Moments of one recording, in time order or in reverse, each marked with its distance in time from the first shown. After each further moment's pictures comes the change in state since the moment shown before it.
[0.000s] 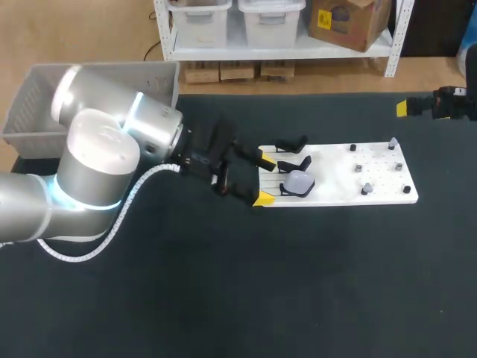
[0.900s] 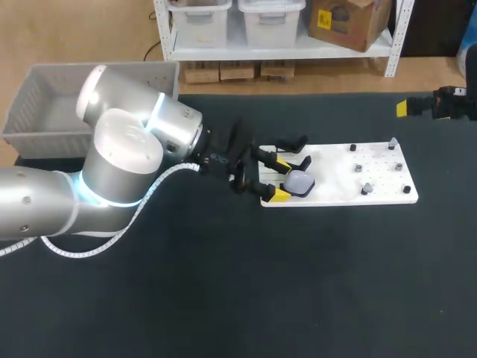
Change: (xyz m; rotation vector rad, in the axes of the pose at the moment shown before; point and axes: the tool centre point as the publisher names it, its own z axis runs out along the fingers) left arm 0.000 0.017 0.029 0.007 0.022 0.008; right arm 0.000 0.000 0.000 0.000 0.000 0.000
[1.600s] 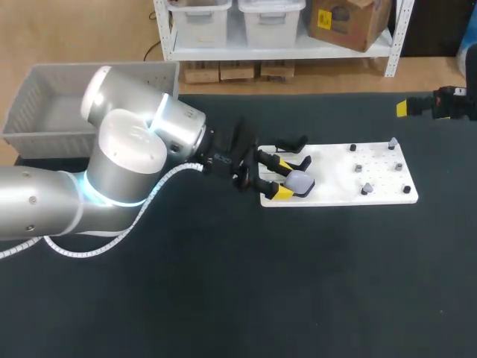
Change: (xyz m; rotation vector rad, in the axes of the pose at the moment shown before) left arm 0.000 0.002 0.006 0.006 -0.004 -0.011; right arm 0.000 0.000 0.000 0.000 0.000 0.000
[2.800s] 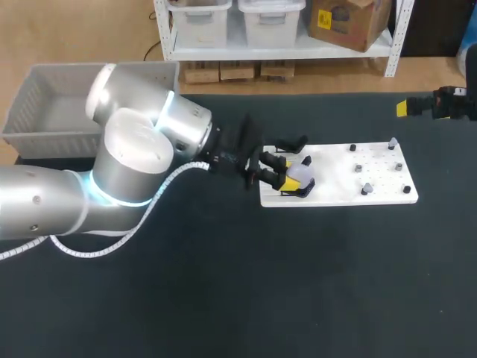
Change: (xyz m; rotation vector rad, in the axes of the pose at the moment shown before) left arm -0.022 -0.002 0.001 -0.016 -0.019 0.061; right arm 0.000 0.000 0.000 0.000 0.000 0.000
